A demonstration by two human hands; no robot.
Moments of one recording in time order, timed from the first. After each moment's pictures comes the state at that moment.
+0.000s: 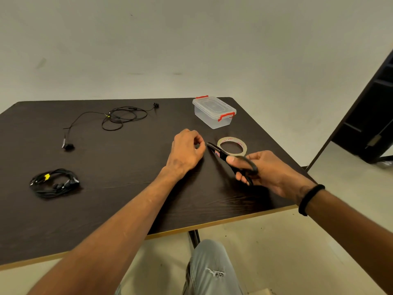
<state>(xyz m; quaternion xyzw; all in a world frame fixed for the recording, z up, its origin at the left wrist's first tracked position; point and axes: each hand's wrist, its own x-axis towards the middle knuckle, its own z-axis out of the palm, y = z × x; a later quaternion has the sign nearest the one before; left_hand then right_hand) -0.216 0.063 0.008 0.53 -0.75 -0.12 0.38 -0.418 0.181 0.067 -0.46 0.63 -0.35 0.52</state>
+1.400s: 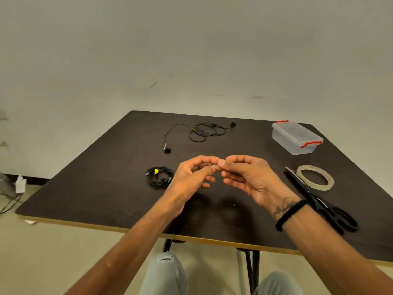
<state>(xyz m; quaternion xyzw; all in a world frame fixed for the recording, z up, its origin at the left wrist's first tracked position) -0.029 0.194 0.048 0.49 -0.50 -0.49 0.52 -0.206 0.155 0.074 -0.43 0.47 -0.43 0.64</state>
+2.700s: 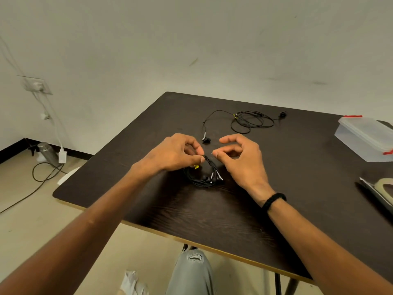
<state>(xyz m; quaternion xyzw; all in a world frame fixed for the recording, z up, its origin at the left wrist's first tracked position) 0.129 0.142 0.047 0.66 -0.64 -0.28 0.28 -0.076 0.098 0.019 -0.71 0.44 -0.43 0.34</state>
